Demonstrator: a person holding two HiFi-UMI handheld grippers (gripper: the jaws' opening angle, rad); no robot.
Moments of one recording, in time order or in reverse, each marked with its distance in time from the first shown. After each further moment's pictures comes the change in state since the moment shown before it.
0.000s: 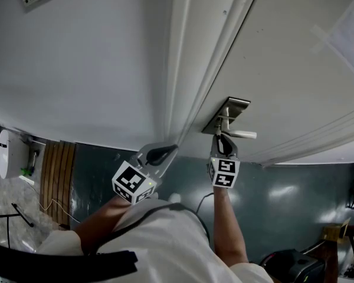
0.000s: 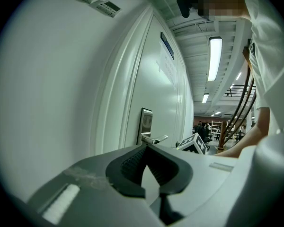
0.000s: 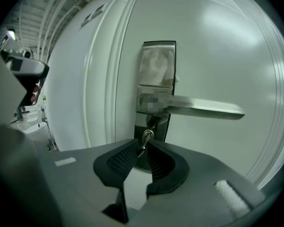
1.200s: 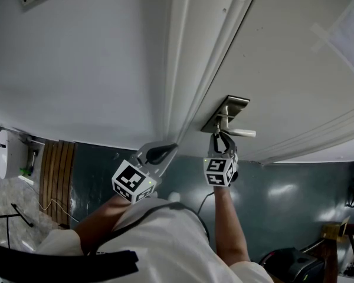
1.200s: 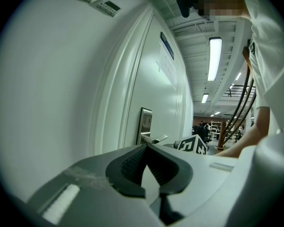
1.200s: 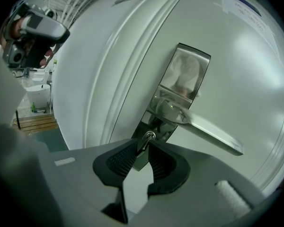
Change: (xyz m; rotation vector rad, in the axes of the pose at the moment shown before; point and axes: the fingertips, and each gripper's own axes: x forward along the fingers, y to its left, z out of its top) left arm 0.002 -0.001 -0.001 0.000 -0.001 -0.004; right arm 0.004 0.009 0.000 -0.353 0.069 -0.041
